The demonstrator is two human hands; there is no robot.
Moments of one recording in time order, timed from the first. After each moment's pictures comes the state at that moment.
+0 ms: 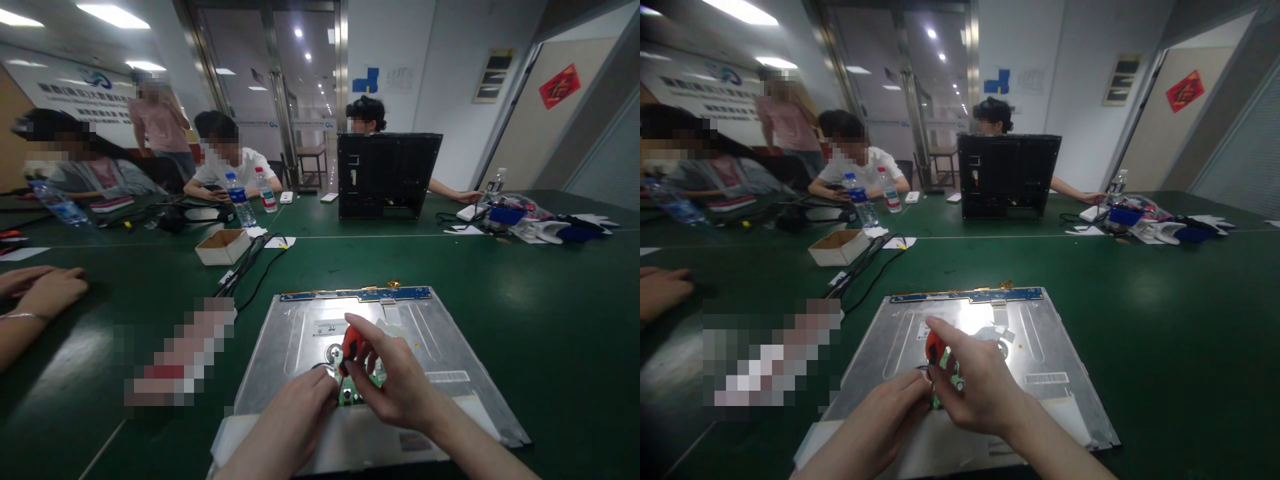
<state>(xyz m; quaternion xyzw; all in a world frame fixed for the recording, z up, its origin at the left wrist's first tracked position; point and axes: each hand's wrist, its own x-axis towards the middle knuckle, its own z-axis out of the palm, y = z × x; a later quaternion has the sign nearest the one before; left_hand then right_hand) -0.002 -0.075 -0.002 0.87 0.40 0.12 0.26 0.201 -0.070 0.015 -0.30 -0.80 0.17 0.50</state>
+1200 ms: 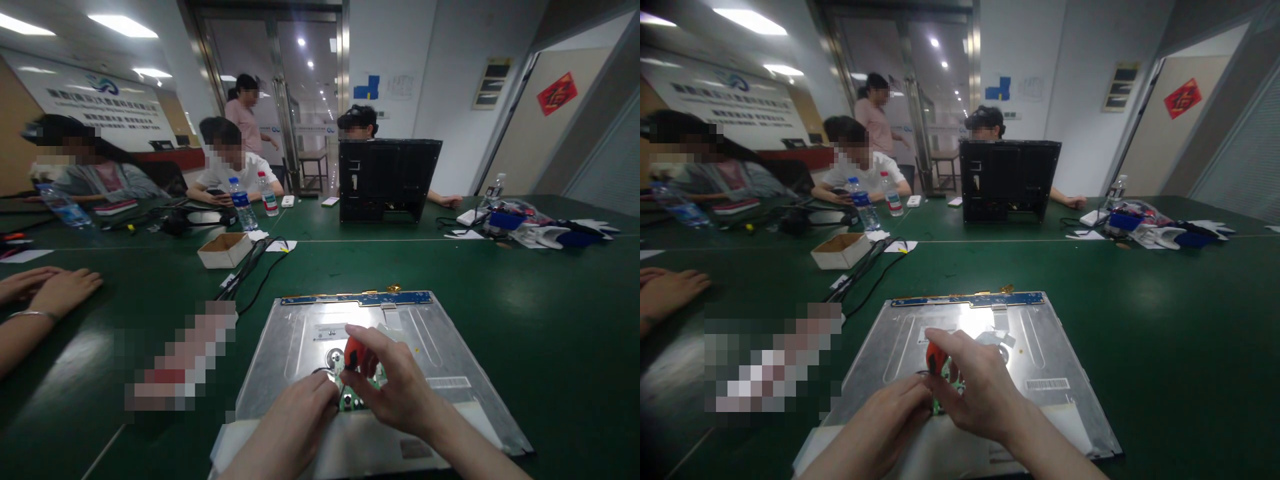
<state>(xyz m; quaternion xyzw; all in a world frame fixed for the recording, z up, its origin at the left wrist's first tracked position) -0.004 -0.075 -0.007 0.87 0.40 0.14 0.26 0.199 -0.066 0.012 -0.29 -0.79 0.14 0.52</state>
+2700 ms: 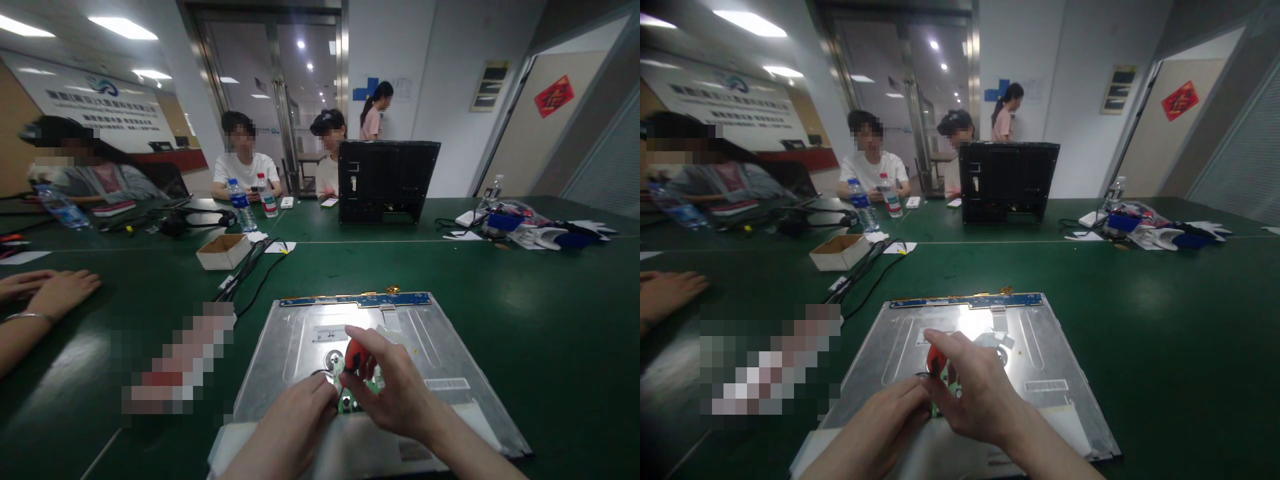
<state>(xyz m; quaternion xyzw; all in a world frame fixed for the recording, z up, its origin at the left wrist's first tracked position) 0.000 -0.075 0.001 0.86 0.41 0.12 0.27 0.199 -0.068 0.013 -0.29 -0.80 0.11 0.51</state>
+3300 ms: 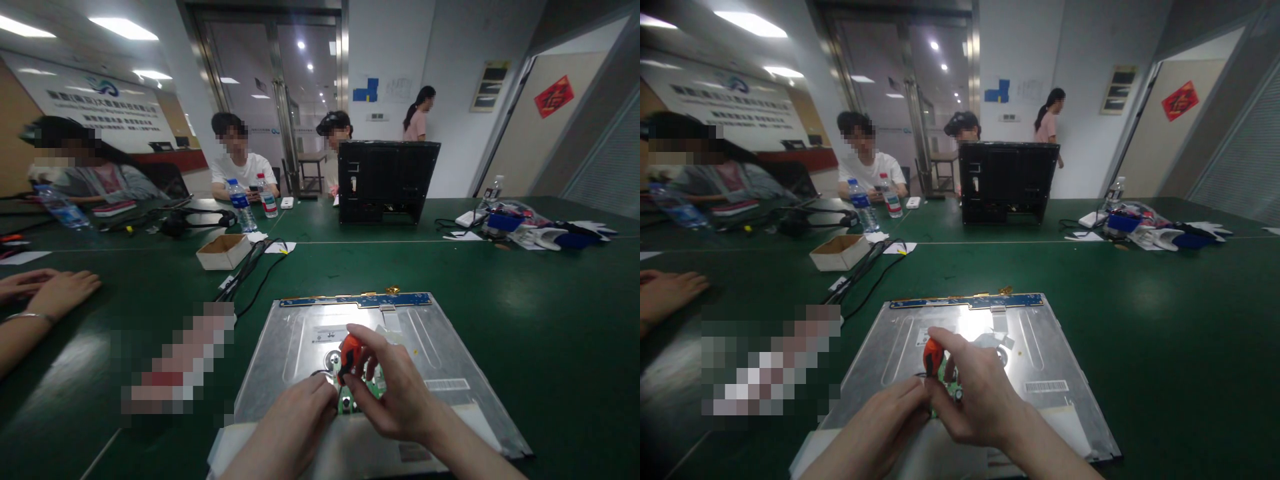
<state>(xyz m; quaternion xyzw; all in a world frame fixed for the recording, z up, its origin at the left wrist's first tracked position) -0.002 -0.075 -0.004 0.87 0.40 0.13 0.27 0.200 -0.071 0.016 -0.30 -0.80 0.11 0.51</state>
